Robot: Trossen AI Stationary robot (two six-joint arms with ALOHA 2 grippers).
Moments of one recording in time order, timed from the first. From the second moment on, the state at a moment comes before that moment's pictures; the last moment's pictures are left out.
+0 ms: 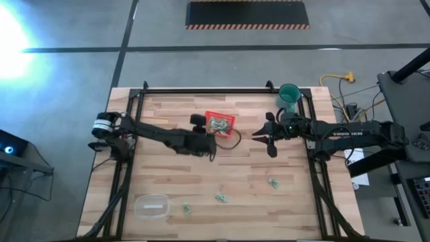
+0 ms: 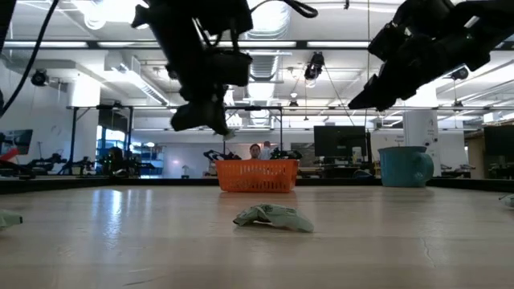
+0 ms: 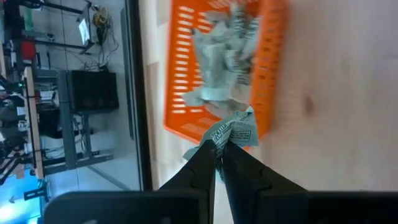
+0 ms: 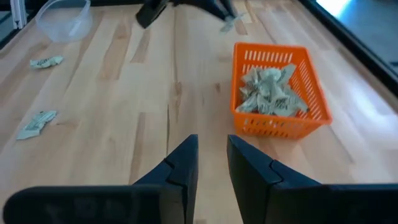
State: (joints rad) left arm -0.07 1.72 1.19 -0.60 -0.77 0.25; right arm -0.22 0.95 0.41 0.06 -0.17 -0.02
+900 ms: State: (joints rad) left arm 0.27 1.71 1.16 -0.26 -0.30 0.45; right arm -0.20 0.95 0.34 0.06 -0.16 0.15
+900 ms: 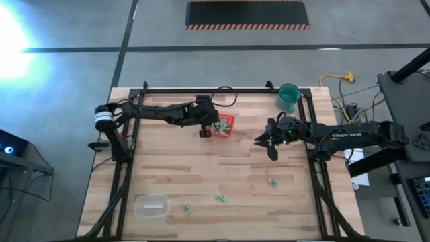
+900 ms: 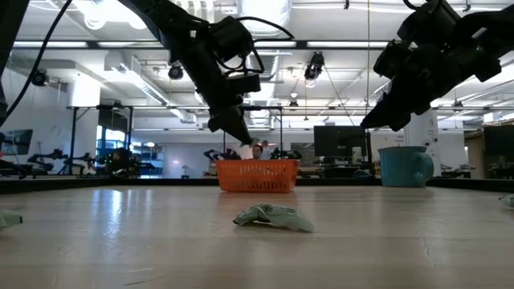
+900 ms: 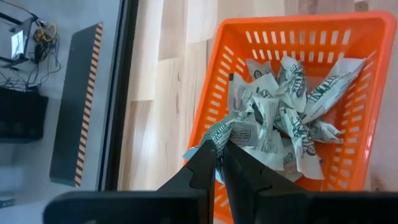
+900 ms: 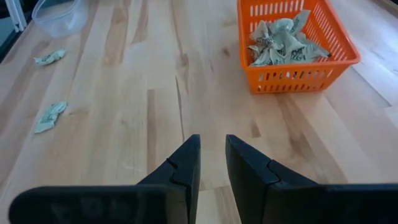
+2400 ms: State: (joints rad) left arm -0.22 1.46 1.00 -0.45 -0.26 0.24; right arm 0.32 0.96 0.42 -0.03 -0.08 0.38
